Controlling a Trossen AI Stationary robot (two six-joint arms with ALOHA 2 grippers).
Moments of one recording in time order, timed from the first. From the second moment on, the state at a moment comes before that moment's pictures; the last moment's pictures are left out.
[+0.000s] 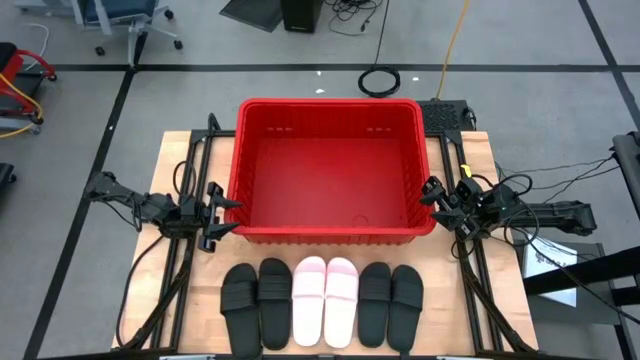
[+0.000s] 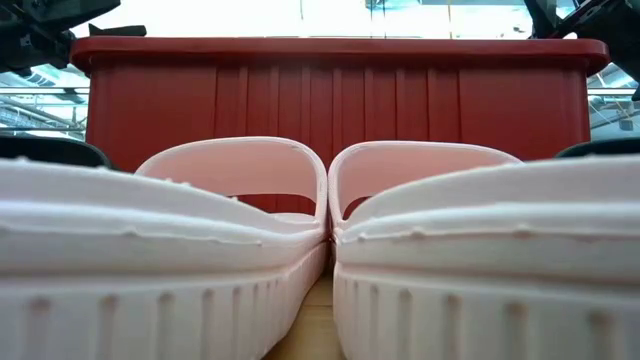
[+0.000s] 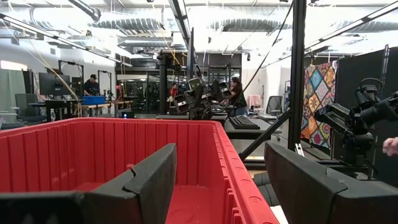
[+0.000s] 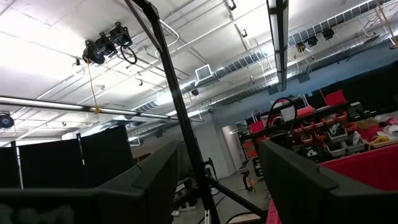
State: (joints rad) left arm -0.41 0.10 0.01 0.36 -0.37 0.07; right arm -0.06 0.24 0.01 0.80 -0.27 0.51
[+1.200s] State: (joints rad) left arm -0.41 0.10 0.01 0.48 -0.37 -0.04; right arm -0.06 0.24 0.01 0.80 -0.26 0.51
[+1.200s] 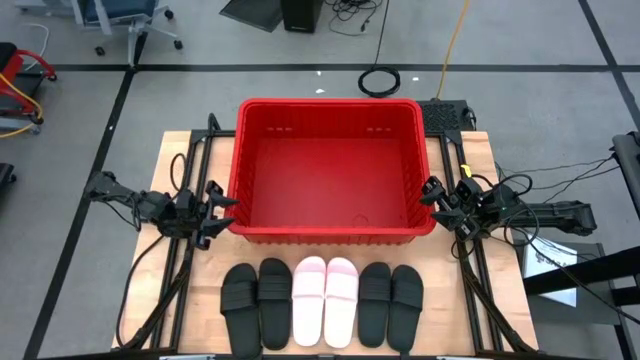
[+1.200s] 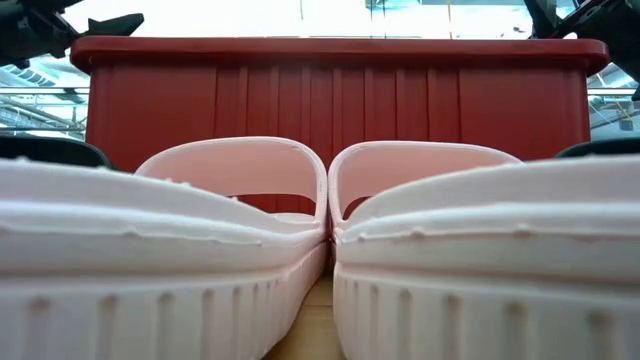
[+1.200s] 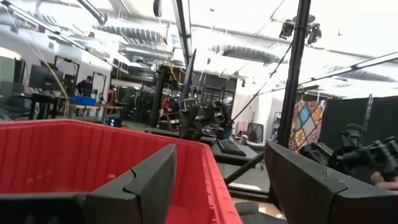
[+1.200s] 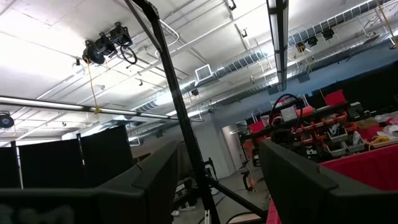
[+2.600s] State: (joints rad) left arm -0.41 0.10 0.01 0.73 -0.56 0.03; right arm -0.06 0.24 0.01 0.82 0.25 0.26
